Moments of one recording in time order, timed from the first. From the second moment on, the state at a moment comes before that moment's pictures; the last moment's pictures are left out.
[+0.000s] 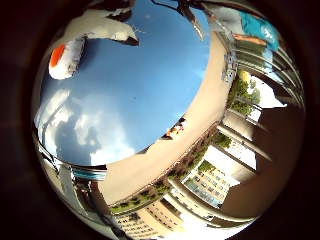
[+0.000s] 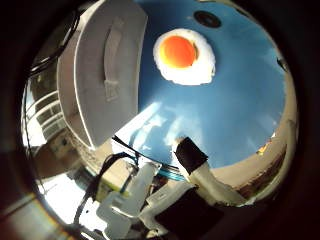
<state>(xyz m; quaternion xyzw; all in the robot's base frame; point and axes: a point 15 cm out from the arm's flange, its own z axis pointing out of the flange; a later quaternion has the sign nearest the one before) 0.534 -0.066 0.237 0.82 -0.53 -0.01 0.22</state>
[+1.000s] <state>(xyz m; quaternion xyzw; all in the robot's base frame) 0.550 -0.029 0.147 0.82 -0.55 -0.05 0.18</state>
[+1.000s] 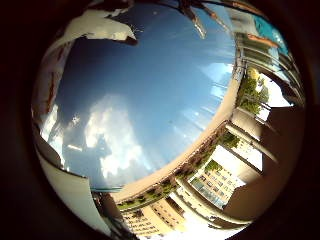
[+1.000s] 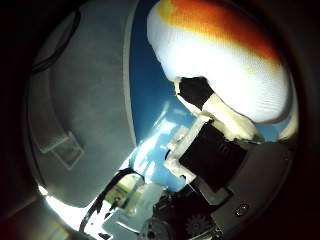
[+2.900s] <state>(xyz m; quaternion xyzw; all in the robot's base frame) 0.497 0.189 0.320 0.89 -0.44 0.00 0.05</state>
